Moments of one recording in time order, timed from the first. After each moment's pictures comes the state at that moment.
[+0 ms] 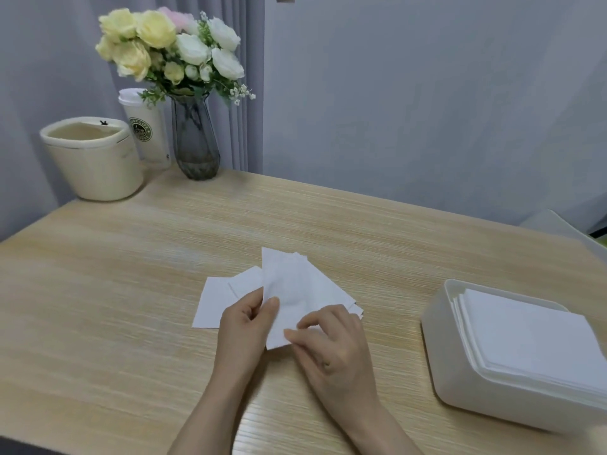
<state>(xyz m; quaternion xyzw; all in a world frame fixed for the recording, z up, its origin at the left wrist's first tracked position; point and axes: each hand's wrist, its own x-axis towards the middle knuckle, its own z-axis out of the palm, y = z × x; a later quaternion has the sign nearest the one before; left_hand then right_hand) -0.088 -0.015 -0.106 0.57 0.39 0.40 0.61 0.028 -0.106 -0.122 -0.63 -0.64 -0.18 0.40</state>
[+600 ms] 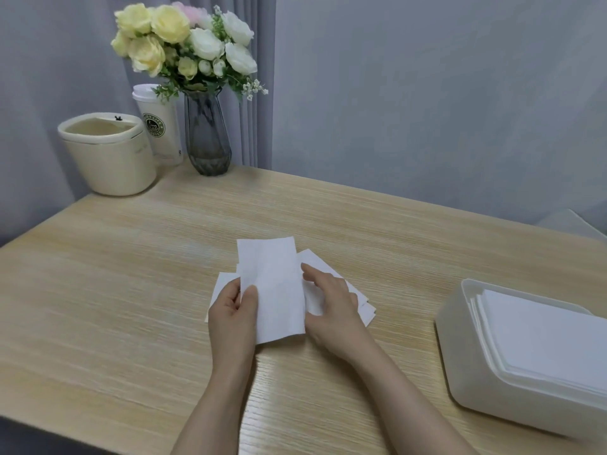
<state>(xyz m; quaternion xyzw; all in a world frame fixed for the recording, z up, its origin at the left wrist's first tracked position) -0.096 -0.005 -0.106 0.46 0.47 0.48 0.57 0.041 -0.058 -0.103 -0.75 -0.53 0.20 0.34</state>
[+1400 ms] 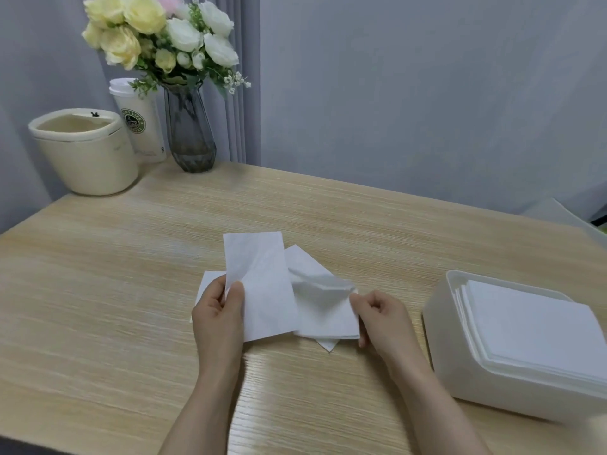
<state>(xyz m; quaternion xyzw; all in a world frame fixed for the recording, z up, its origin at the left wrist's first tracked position) -0.094 -0.010 -0.098 0.46 0.47 0.50 0.56 0.075 -0.115 -0.085 -0.79 -0.26 0.27 0.48</state>
